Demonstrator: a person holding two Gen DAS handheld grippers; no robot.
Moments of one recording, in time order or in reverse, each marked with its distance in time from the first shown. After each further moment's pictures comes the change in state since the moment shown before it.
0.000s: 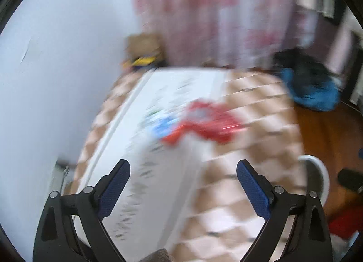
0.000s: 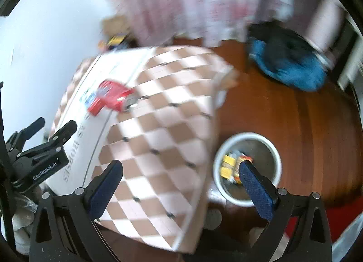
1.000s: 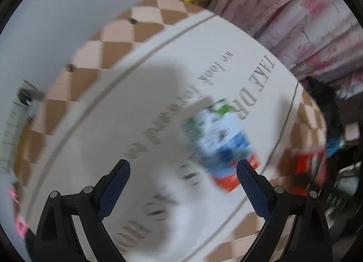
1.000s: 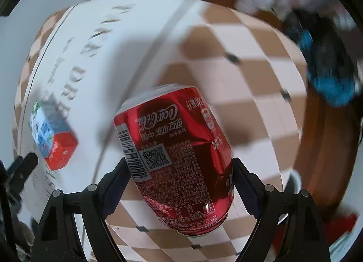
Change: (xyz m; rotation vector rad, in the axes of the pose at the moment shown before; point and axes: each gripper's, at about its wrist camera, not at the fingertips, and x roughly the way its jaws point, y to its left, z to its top) left arm 0.159 0.090 0.051 -0.423 0.359 -0.224; right arm 0.205 0.027 0.145 0.053 0.349 -0.045
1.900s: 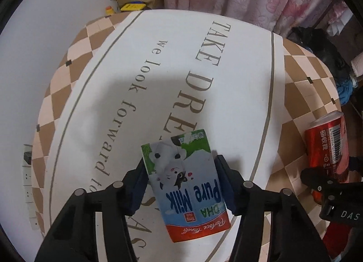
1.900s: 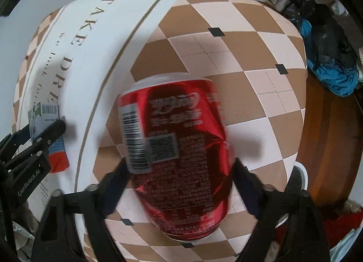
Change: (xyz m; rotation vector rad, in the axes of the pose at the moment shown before) left arm 0.018 -0.069 -0.026 0.401 -0.046 0.155; right arm 0.002 0.015 -0.027 -0.053 -0.038 -0.015
